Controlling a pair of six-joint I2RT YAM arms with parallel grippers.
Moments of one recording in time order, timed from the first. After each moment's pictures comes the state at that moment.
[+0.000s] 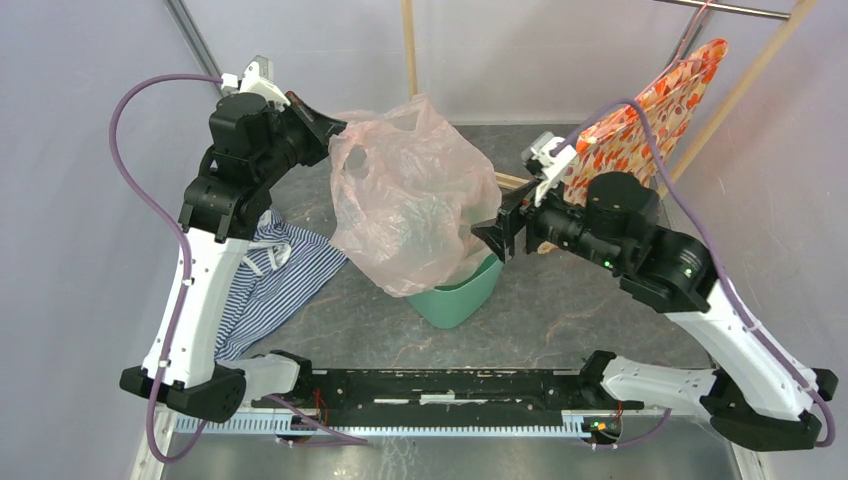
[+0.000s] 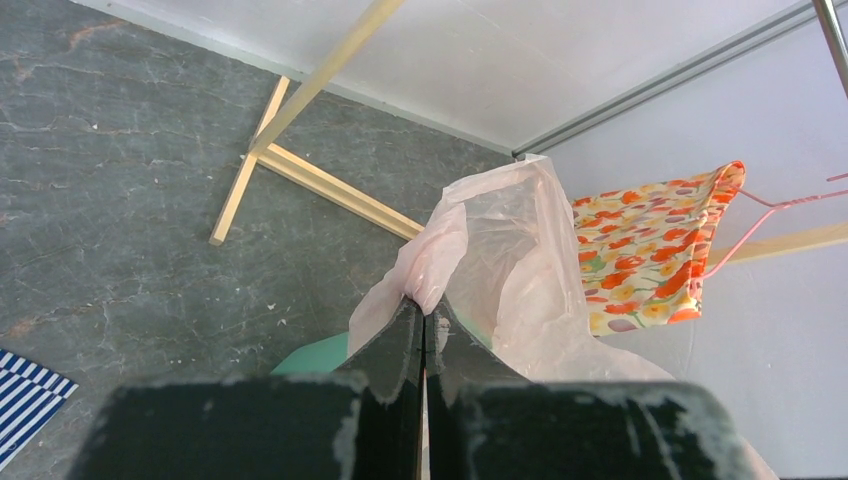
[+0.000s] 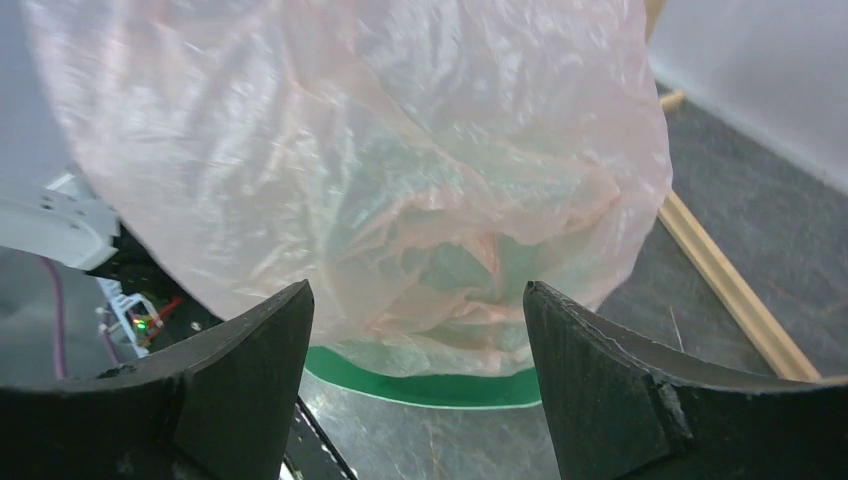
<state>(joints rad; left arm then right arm) -0.31 1.23 1.72 -0.70 0.06 -0.72 0.89 1.03 1.49 -0.73 0.04 0.10</state>
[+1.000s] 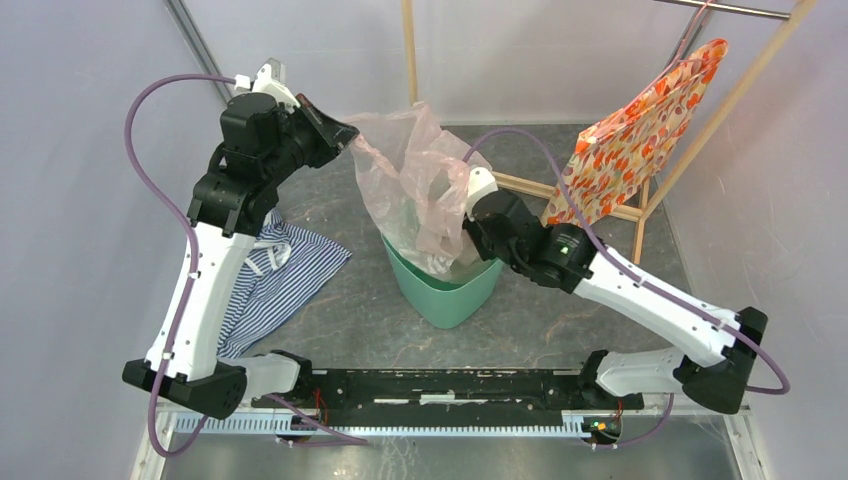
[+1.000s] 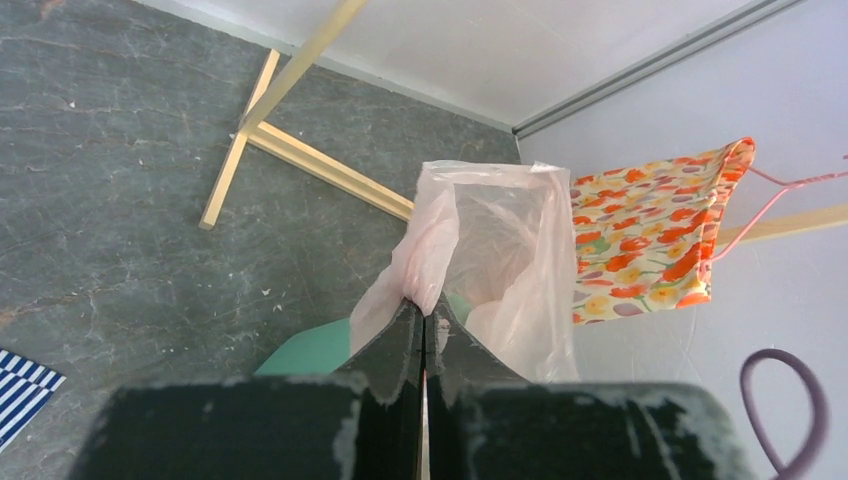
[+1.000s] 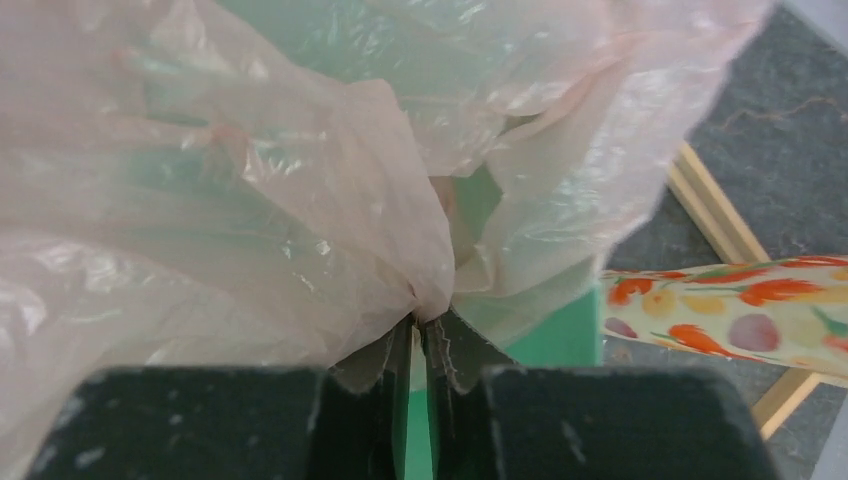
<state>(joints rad) -0.32 1.25 1.70 -0.70 0.09 -0.72 0.96 1.24 1.30 -0.70 0.45 0.10</state>
